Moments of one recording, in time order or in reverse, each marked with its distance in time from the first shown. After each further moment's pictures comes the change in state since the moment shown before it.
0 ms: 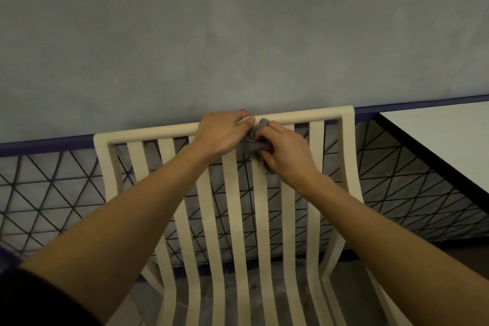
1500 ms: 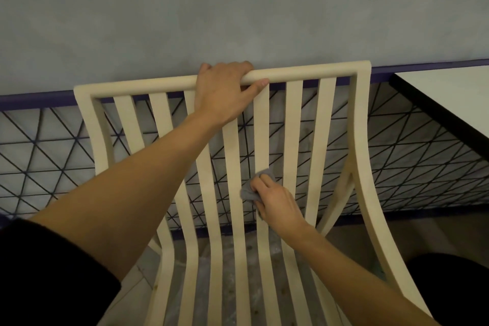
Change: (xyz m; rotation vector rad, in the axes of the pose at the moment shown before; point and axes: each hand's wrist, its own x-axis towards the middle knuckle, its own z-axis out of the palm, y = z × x) left_hand 0.000 -0.004 0.028 0.169 0.301 0.057; right_hand -0.145 -0.004 0.117 0.045 -0.321 0.124
